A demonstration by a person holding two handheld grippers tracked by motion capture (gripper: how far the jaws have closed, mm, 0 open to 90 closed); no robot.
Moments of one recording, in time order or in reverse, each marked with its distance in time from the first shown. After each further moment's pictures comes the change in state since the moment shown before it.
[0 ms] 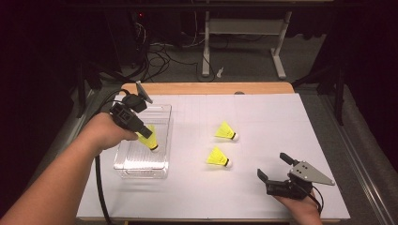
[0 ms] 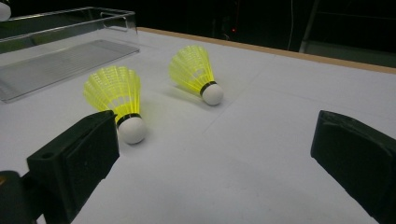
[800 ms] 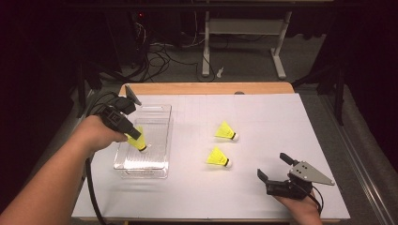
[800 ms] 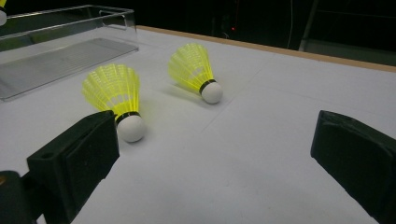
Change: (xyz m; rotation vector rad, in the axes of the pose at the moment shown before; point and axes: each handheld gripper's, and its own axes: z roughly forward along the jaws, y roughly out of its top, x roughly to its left) left arm 0.023 -0.016 0.003 0.023 0.040 -0.073; right arm 0.000 -0.001 0.000 0.006 -0.003 0.002
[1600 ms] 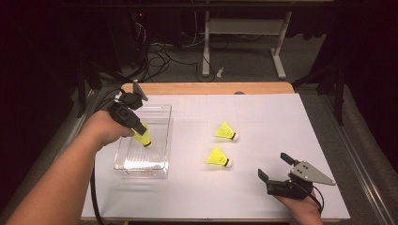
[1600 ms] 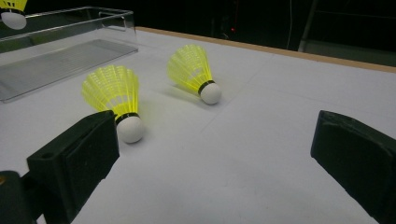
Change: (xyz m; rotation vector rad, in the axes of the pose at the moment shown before) left arm 0.000 0.025 0.012 -0.002 0.007 -0.026; right arm -0.001 0.000 -0.001 -0.004 0.000 0.000
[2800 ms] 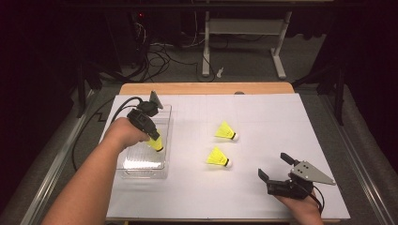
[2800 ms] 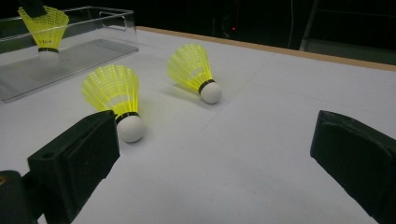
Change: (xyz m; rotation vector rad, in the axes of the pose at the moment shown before) left arm 0.003 0.025 0.055 0.048 -0.034 -0.004; right arm -0.001 0.000 0.000 0.001 0.005 0.006
